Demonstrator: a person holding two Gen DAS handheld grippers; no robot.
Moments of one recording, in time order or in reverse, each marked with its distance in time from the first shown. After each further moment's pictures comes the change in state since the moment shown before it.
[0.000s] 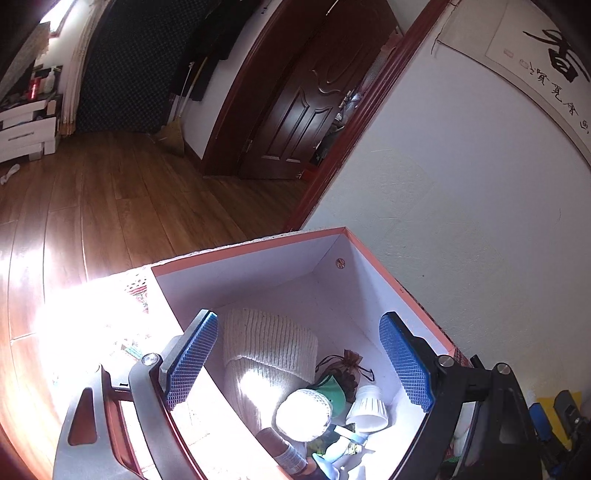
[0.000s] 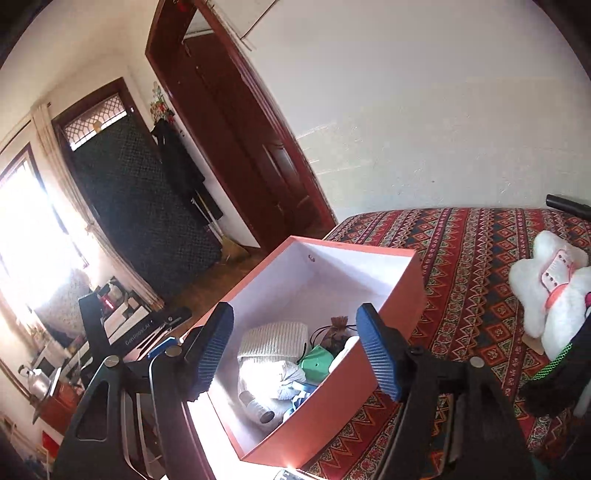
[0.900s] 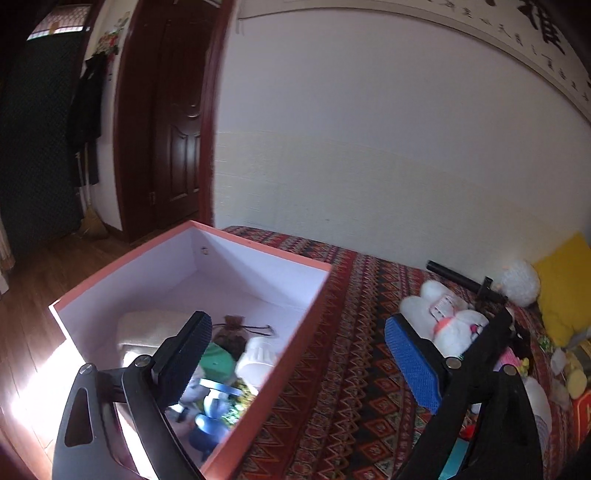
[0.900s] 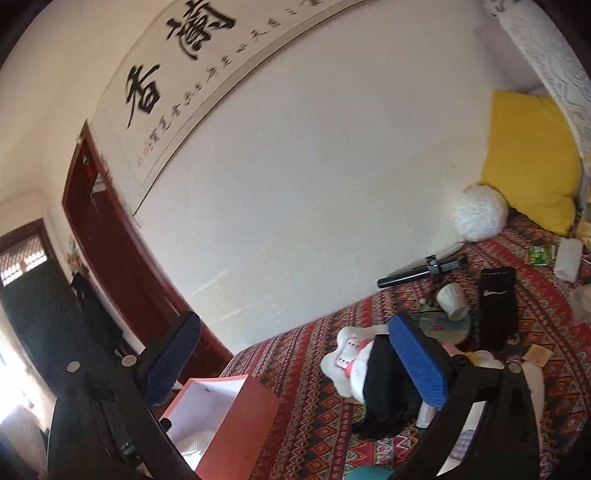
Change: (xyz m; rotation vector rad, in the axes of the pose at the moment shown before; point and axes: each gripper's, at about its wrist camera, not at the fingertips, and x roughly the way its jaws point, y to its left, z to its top) left arm -0.047 -0.185 -0.120 0.537 -0.003 -0.169; right arm -0.263 -0.114 -0.007 0.281 -0.547 -0.364
